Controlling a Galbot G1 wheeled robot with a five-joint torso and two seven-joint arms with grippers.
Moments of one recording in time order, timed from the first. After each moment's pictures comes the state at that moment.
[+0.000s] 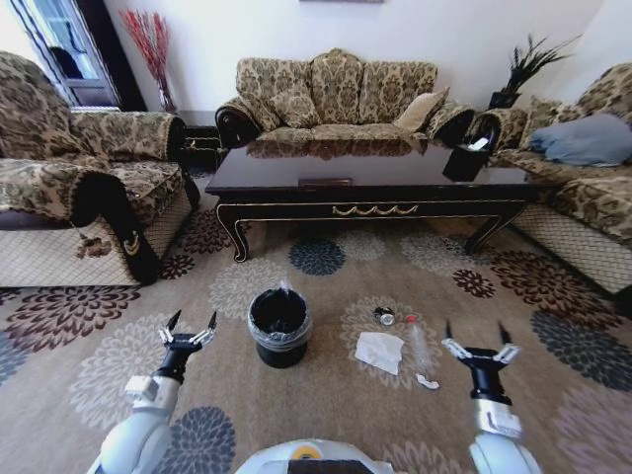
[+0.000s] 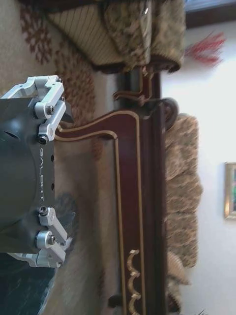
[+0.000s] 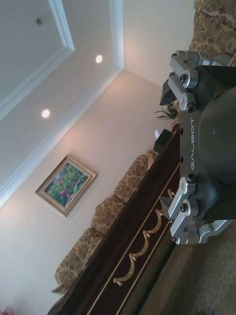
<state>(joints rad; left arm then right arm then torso) 1.65 -0.97 -0.59 -2.16 -0.52 0.07 -0.17 -1.73 1.26 0.81 1.88 -0.24 0.51 0.42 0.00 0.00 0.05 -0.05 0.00</state>
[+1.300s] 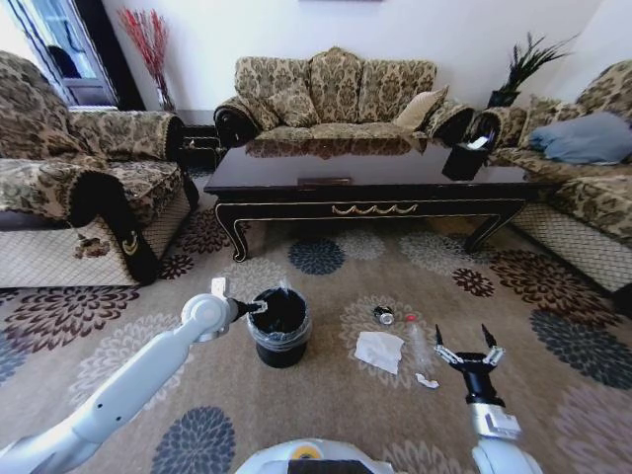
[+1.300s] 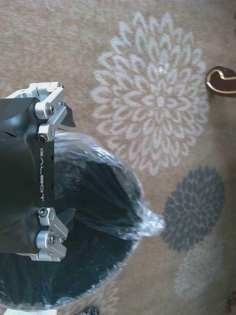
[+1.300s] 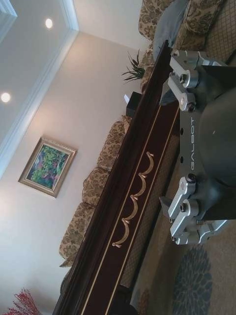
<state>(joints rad) 0.74 -0.82 0.03 -1.85 -1.63 0.74 -0.83 -1.74 1.29 0.85 1.86 0.04 0.51 0.11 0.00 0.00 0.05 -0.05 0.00</state>
